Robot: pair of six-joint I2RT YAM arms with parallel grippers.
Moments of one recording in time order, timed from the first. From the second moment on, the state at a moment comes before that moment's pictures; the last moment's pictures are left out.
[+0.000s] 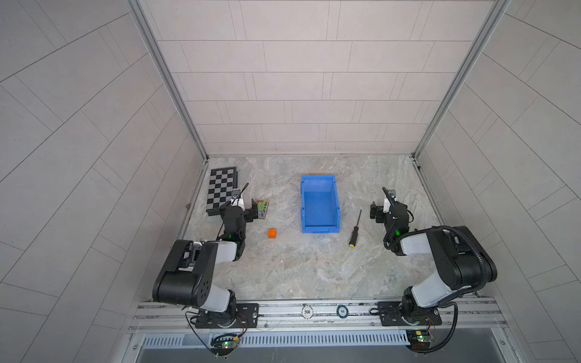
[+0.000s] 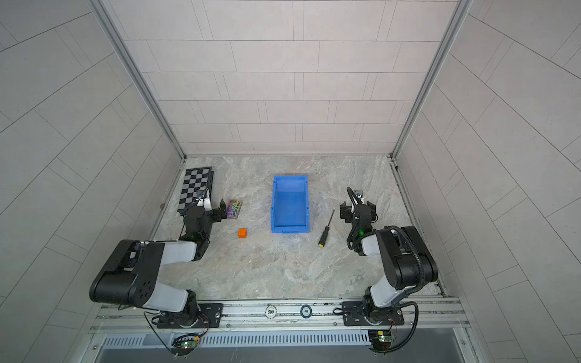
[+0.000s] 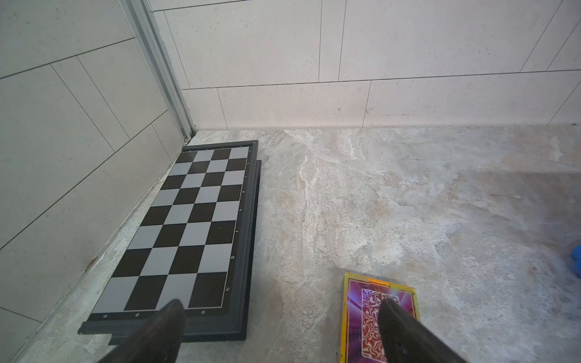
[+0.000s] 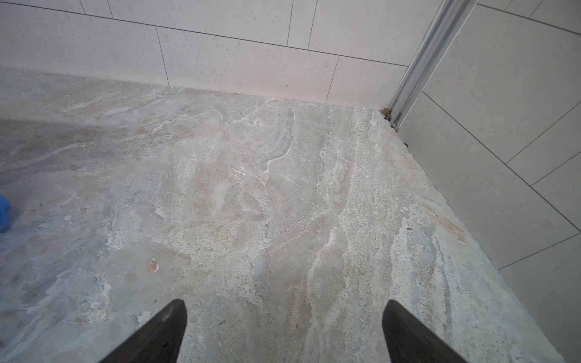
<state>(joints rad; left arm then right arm) -0.10 1.48 0.35 0.84 -0.26 0.02 0.06 1.58 0.39 0.84 0.26 -0.05</state>
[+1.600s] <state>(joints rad) -0.10 1.09 0.91 0.16 -0.24 -0.23 0.02 1.22 0.77 0.03 0.24 0.20</state>
